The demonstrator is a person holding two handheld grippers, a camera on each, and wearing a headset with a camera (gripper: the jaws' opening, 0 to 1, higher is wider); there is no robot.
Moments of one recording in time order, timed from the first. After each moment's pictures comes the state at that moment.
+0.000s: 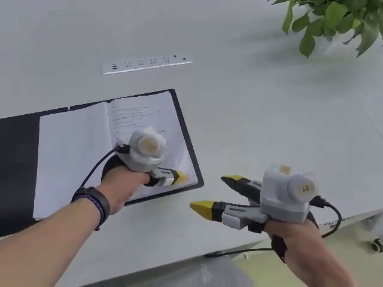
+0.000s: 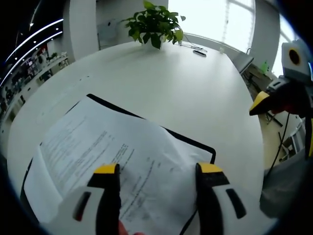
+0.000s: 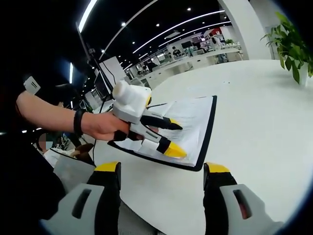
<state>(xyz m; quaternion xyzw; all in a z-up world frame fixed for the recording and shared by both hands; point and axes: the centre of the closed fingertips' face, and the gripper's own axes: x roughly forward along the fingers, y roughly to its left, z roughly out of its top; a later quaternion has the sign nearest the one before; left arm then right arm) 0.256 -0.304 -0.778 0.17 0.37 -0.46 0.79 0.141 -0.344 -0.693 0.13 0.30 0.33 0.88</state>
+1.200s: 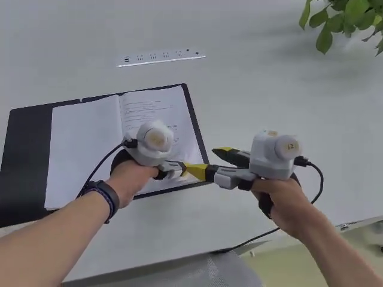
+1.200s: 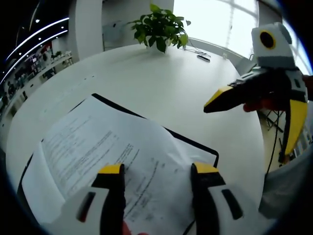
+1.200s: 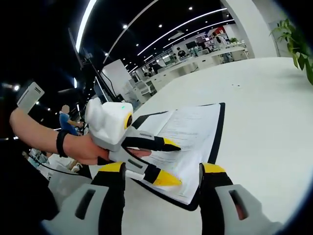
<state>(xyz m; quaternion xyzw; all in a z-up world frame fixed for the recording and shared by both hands) 0.264 -0.301 -0.778 0.15 0.36 -0.45 0.80 0.231 -0.321 -0.702 0.15 0.30 0.36 0.87</state>
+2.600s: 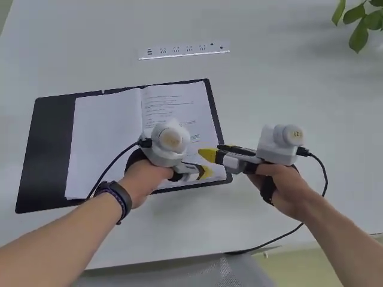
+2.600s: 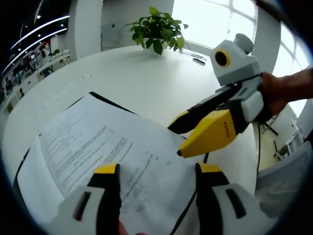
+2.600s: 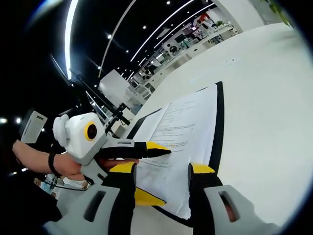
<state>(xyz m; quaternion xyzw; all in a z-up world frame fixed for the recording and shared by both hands) 0.249 -0.297 -0.775 0.13 0.36 -0.47 0.80 0.246 -0.313 -0.742 0.26 0.33 0.36 0.83</state>
